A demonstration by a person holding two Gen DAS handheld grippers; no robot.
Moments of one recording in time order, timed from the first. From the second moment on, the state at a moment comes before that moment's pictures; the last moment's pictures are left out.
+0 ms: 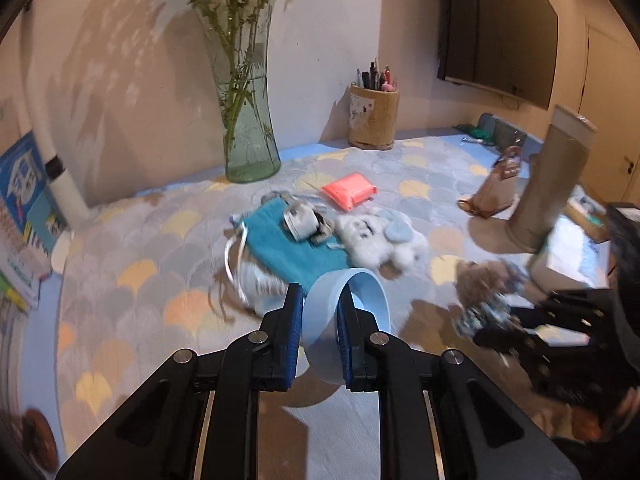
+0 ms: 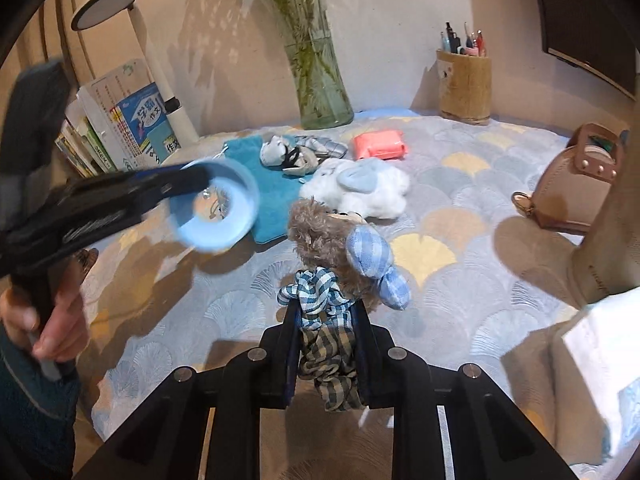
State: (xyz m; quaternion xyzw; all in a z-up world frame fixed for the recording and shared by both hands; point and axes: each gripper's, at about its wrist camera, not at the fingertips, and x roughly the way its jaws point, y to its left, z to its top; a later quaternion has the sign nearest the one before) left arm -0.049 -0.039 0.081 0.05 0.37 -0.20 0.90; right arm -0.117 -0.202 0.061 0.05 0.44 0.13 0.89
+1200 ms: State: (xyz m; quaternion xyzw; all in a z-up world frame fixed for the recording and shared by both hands) left arm -0.081 -0.027 0.033 0.03 0.43 -0.21 0.88; right arm -0.137 -0.180 0.039 0.00 0.47 0.08 0.88
